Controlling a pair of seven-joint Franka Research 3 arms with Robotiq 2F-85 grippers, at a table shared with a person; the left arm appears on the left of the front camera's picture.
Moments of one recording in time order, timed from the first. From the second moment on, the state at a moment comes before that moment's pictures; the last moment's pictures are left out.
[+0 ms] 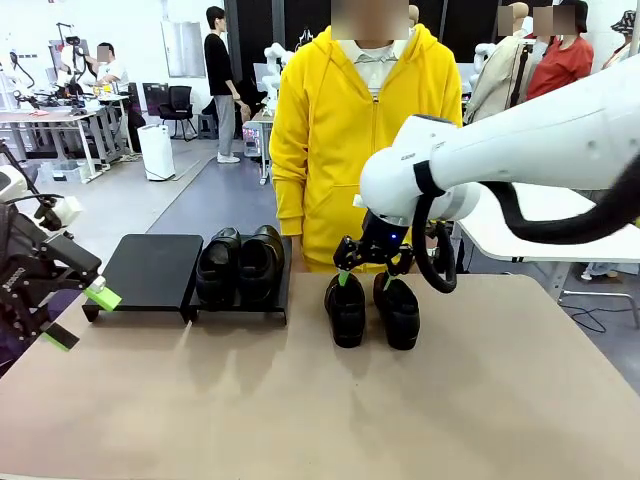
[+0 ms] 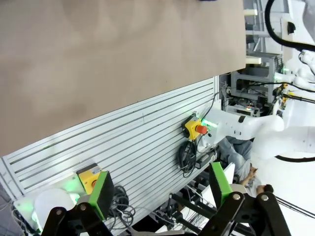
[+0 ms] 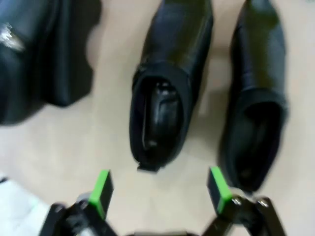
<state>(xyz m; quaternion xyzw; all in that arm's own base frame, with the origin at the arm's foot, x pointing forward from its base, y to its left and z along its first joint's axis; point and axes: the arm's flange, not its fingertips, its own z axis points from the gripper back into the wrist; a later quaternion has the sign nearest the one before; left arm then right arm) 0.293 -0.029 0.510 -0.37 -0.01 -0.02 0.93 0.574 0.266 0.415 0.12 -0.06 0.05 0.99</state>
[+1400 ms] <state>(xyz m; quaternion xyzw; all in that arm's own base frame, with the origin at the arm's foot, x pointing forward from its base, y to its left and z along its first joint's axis) 0.293 -0.029 0.510 -0.37 -0.01 -0.02 0.93 0.627 0.283 0.348 0.07 0.04 -0.09 0.99</state>
